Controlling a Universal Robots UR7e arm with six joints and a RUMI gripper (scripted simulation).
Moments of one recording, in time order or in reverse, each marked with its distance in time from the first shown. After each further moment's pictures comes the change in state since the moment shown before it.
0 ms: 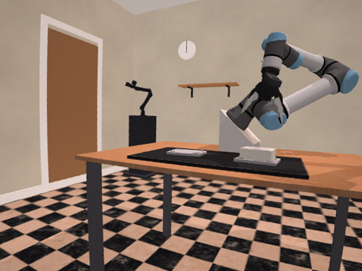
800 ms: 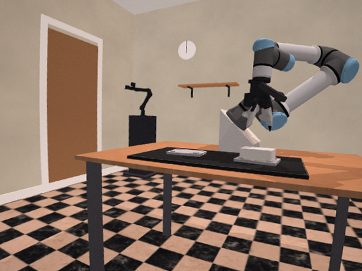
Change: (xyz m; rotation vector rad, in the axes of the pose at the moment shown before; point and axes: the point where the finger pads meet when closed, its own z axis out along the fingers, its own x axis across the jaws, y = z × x) arm -0.008 0.020 0.041 -0.027 -0.150 -0.690
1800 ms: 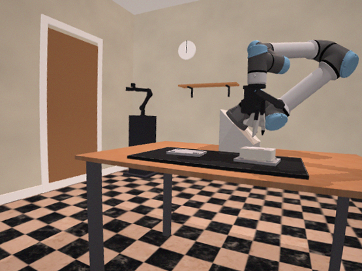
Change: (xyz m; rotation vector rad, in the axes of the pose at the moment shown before) arm -0.009 0.007 0.026 0.032 -0.079 -0.368
